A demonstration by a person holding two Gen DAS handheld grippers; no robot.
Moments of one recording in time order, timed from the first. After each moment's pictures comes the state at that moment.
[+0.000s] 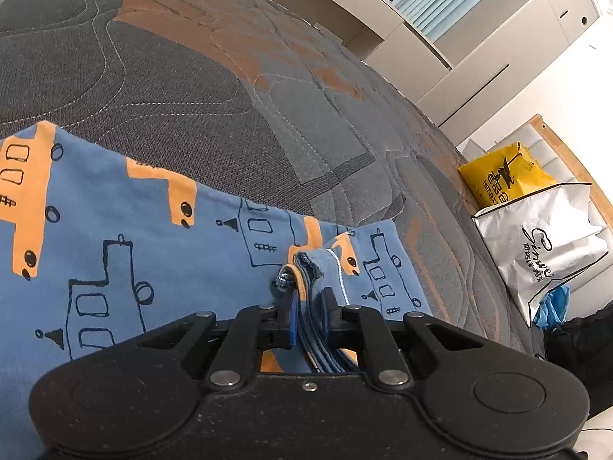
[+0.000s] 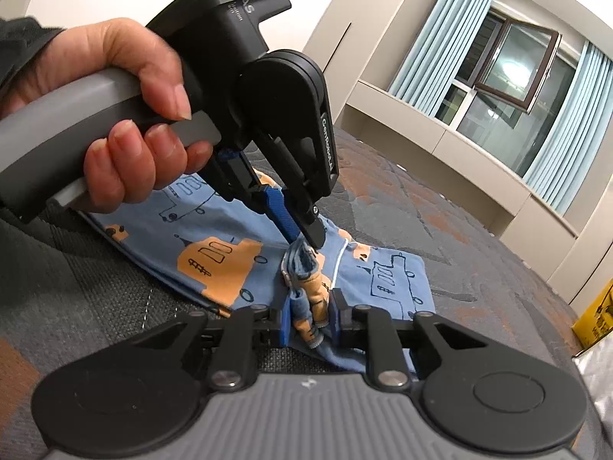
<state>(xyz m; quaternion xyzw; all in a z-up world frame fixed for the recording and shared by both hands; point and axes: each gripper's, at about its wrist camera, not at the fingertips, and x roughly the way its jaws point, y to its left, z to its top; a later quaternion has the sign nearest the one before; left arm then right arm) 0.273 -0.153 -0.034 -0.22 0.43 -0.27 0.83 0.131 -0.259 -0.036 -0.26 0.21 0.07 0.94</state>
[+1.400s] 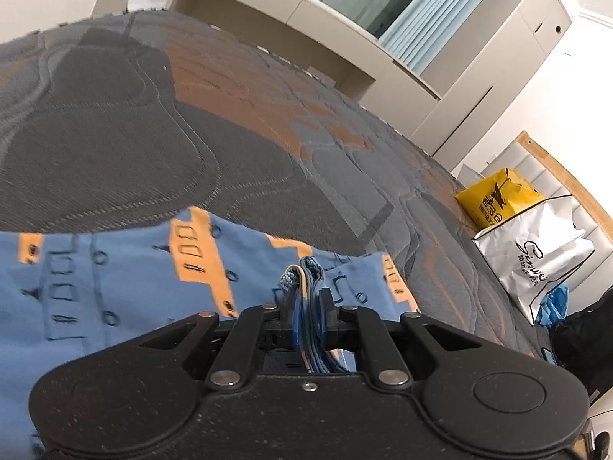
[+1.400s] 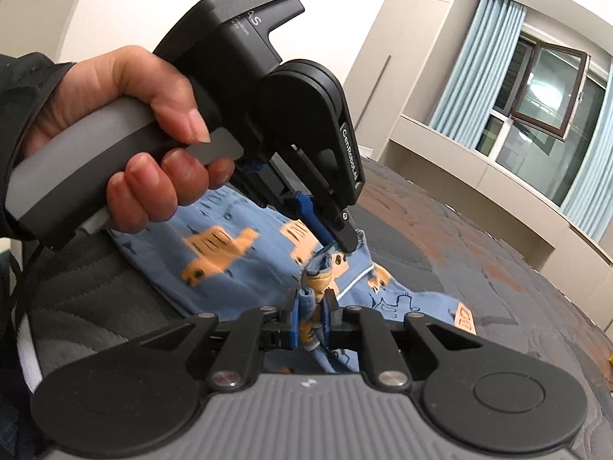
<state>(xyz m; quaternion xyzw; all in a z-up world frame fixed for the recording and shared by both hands) 0.245 -0.019 0.005 -0.19 0.36 -0.28 0.87 0.109 -0.158 -0.008 -0.24 0.18 0.15 0.94</state>
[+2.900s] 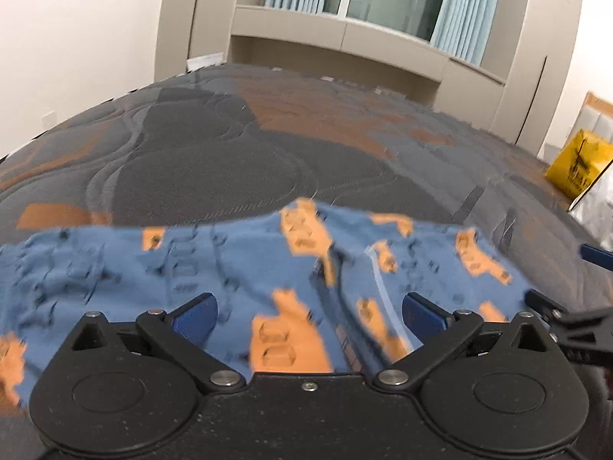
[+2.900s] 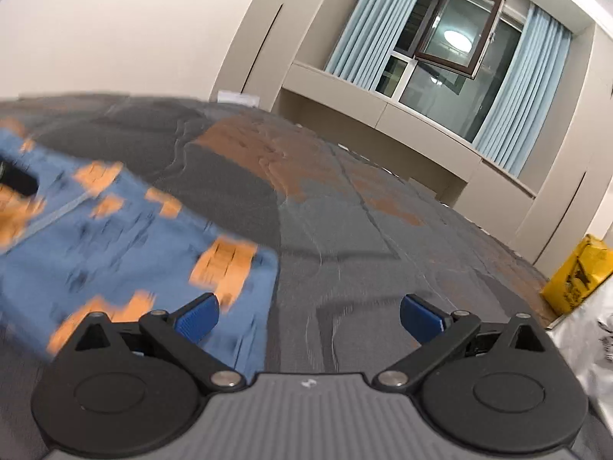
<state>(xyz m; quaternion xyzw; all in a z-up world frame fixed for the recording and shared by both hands) 0.189 -0.014 -0.010 -0.05 0.33 -0.13 0.93 0.163 -0.300 -0.007 -0.22 0.23 -0.02 0.95</state>
